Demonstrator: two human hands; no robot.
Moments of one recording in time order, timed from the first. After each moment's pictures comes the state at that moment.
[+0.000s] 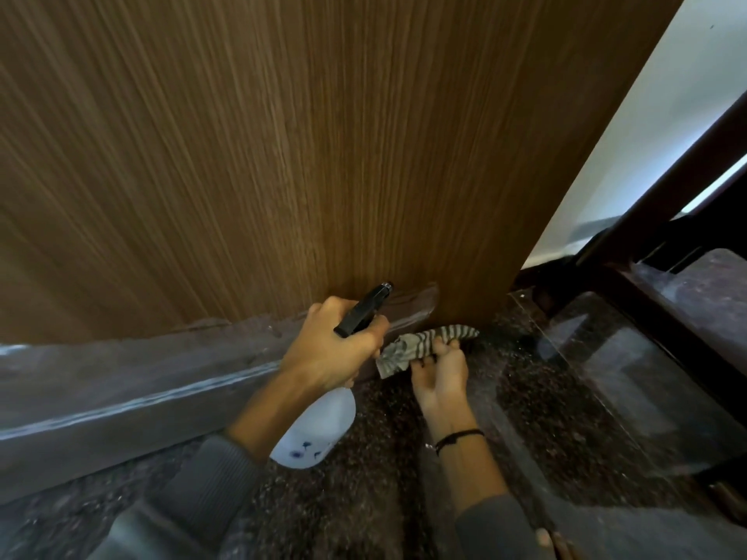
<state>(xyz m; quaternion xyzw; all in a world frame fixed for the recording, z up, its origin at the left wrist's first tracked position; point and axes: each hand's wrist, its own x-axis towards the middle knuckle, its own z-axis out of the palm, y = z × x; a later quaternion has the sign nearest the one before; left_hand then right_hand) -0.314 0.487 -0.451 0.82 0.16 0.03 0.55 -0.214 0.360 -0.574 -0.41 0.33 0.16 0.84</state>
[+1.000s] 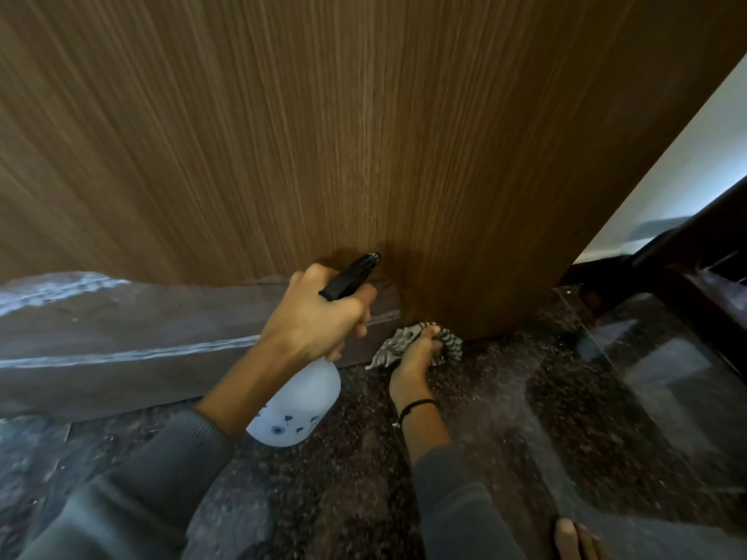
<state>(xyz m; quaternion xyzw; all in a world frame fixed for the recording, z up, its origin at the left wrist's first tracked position) -0.363 0.518 -0.427 0.82 0.23 0.06 0.53 -0.252 0.438 -0.605 -0.54 0.27 0.19 0.77</state>
